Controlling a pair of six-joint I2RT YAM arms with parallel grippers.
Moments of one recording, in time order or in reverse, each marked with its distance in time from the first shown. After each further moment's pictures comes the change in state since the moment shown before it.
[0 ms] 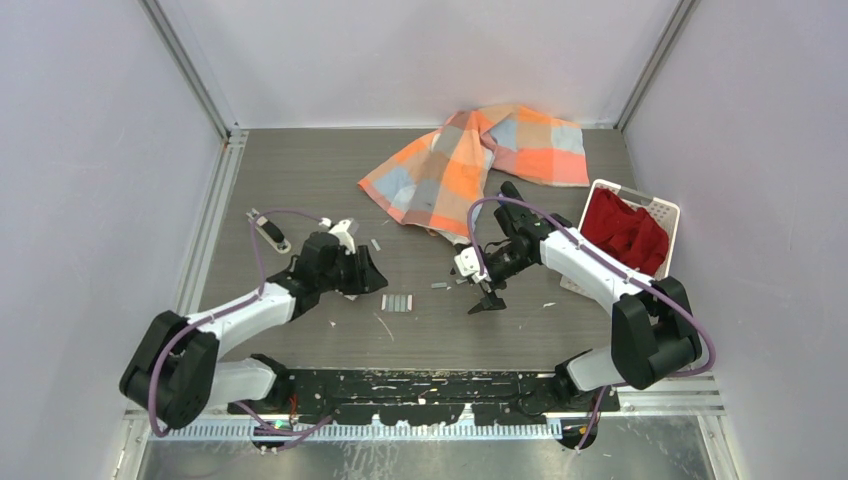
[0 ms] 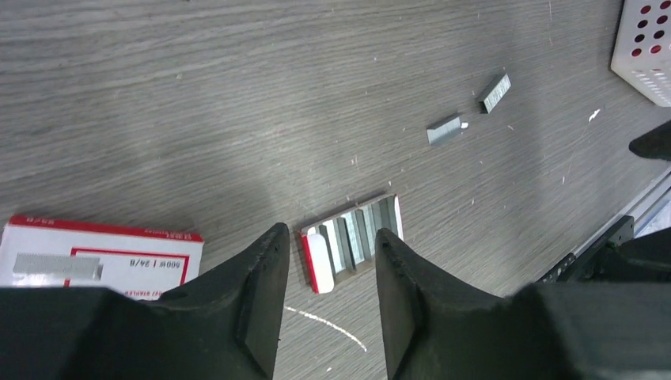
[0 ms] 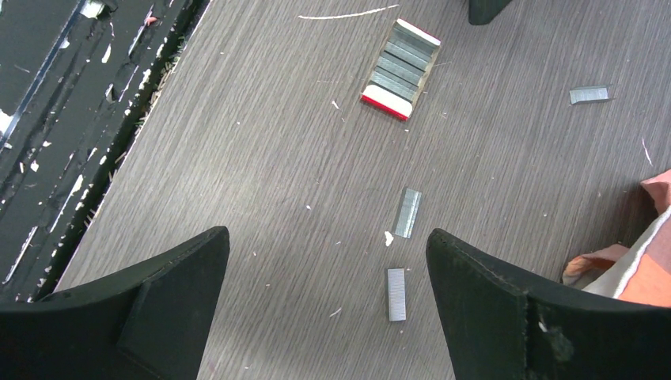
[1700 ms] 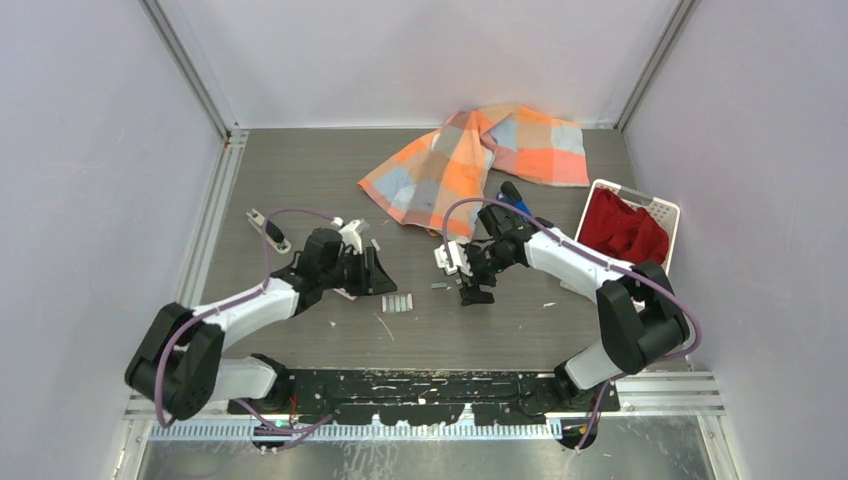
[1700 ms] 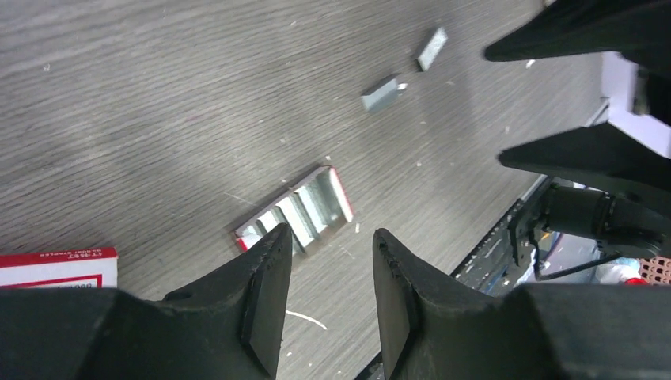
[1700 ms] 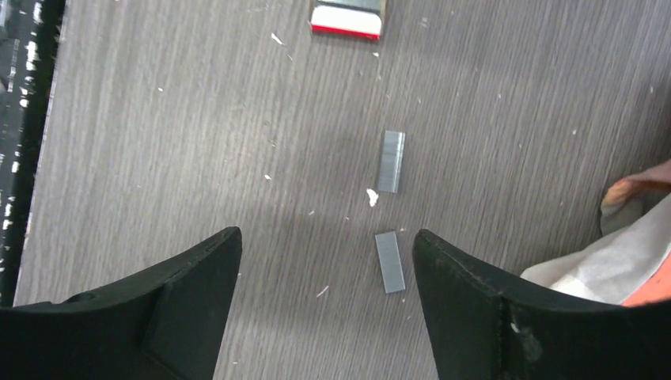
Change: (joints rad) left arm 0.000 0.117 0.053 0.026 0.198 0.002; right arm 0.069 0.078 -0.015 0.212 0.221 0.304
